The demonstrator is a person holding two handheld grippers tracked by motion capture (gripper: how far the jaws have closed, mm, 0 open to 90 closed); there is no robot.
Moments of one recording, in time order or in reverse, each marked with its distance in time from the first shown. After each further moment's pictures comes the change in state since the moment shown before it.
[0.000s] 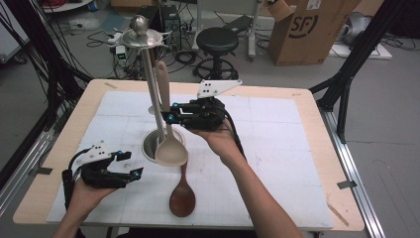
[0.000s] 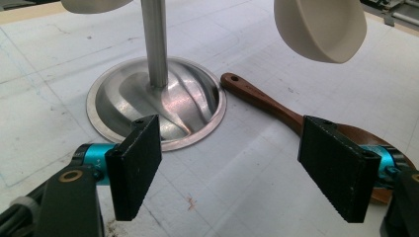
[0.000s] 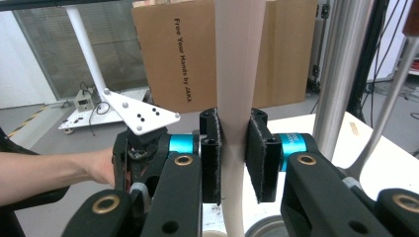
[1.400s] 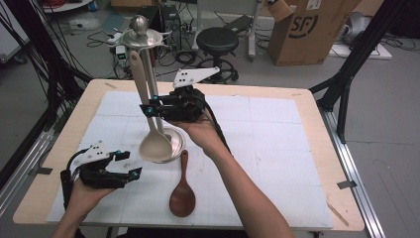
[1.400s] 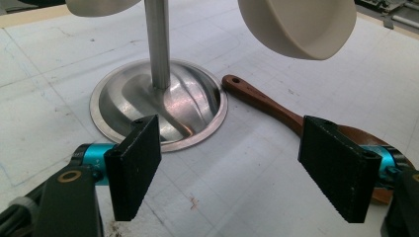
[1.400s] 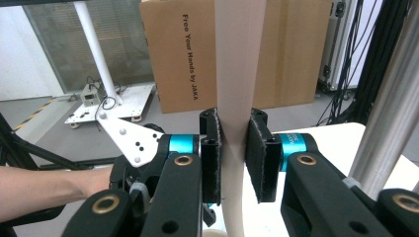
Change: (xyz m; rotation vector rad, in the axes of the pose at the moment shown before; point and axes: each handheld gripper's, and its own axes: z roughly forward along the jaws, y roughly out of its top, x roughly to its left) left arm 0.001 -0.001 -0.003 -0.009 0.002 0.004; right arm 0.000 0.026 0.038 0.024 0.029 -0.012
